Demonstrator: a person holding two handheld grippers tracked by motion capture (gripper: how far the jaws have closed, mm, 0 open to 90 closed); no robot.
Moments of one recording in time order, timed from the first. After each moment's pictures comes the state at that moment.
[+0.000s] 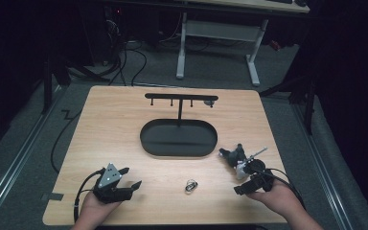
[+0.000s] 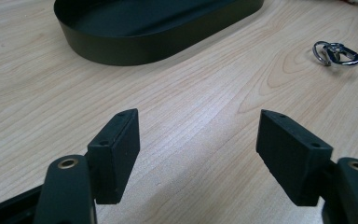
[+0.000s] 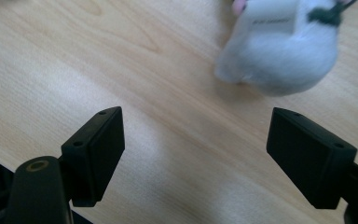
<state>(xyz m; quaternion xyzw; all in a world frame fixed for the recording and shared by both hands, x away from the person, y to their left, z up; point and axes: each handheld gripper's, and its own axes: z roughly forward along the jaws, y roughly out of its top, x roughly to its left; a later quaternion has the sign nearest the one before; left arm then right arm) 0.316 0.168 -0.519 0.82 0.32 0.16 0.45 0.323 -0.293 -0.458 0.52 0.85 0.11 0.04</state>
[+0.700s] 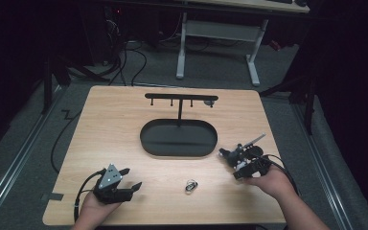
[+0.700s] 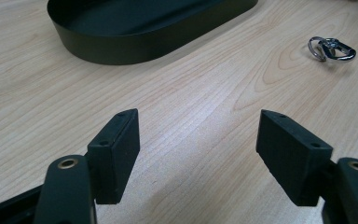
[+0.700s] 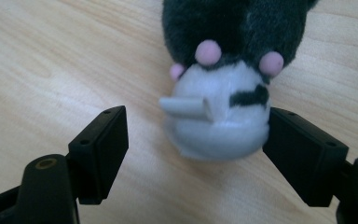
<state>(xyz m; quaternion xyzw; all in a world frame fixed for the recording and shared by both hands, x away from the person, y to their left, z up) 0.315 0.168 -0.519 0.82 0.31 0.16 0.45 0.371 -0.300 -0.465 0.55 0.83 0.10 0.04</state>
